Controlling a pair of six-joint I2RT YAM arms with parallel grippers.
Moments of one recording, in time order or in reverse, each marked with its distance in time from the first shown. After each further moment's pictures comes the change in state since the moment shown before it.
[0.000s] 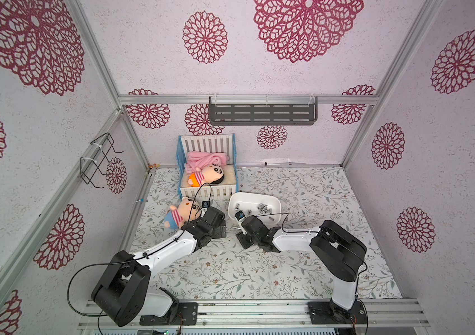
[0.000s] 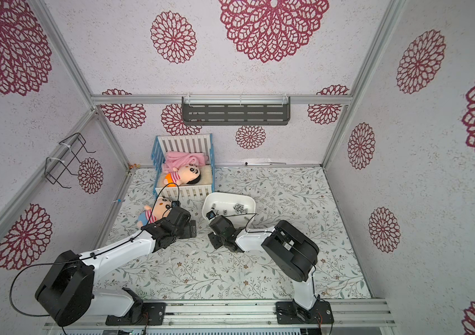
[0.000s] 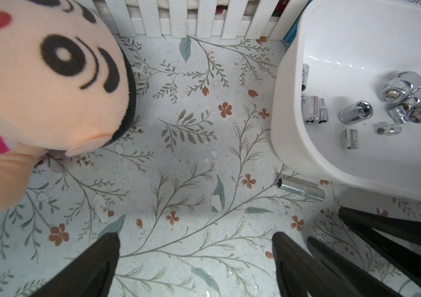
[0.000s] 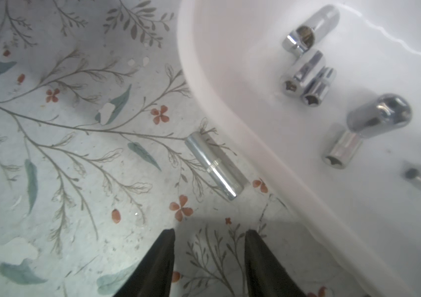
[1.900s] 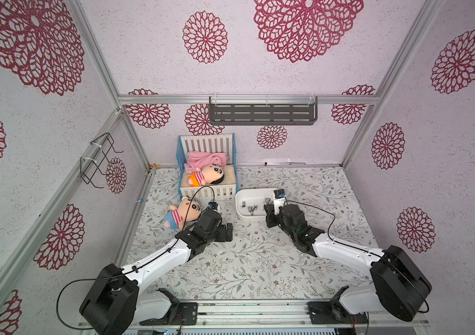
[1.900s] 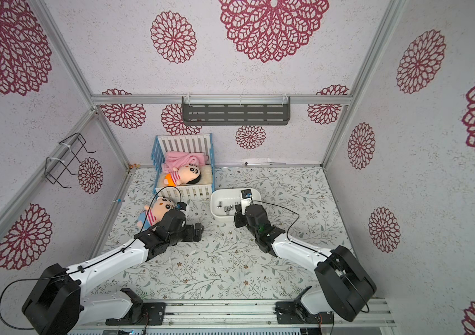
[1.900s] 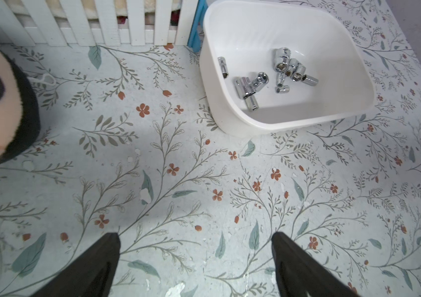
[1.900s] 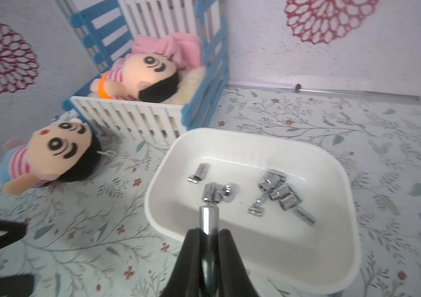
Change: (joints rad) left arm -0.037 -0.126 -0.086 0.163 0.249 0.087; right arm -0.236 -0.462 -0.269 0.252 0.069 0.042
